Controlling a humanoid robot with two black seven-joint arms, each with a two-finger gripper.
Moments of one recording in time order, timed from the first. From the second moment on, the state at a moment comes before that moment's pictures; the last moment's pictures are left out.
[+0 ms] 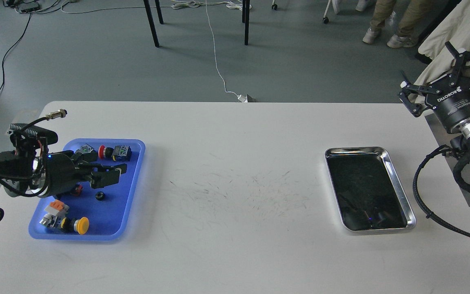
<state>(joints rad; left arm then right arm) -0.59 0.95 -0.46 -1.41 1.75 -0.23 -0.15 0.49 -0.56 1.10 0.95 0.16 0.46 0.08</state>
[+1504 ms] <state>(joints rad) -0.58 0.75 -0.39 -1.00 1.87 -0.13 -0.20 0.49 -0.56 1.09 0.95 0.15 0.46 0.08</state>
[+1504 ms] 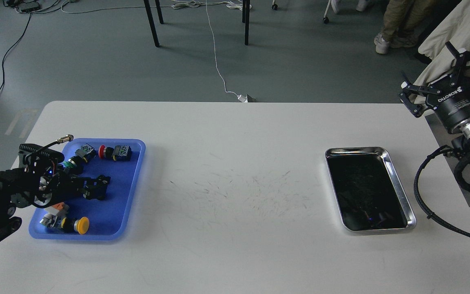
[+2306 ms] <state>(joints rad) -0.58 0.75 -0.37 -1.00 1.87 -0.14 -0.21 0.49 -0.57 1.09 0.95 0.15 0.46 0.08</state>
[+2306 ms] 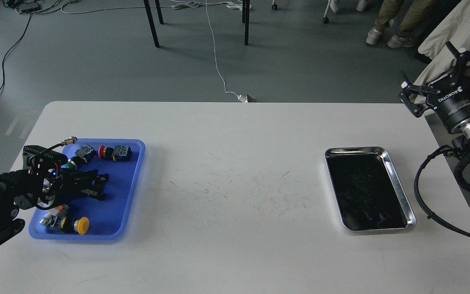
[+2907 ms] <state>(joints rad) -0.78 0.92 -0.39 -1.40 1.86 -0.25 -0.17 0.49 -0.57 1.10 0.95 0.15 0.46 0.08</state>
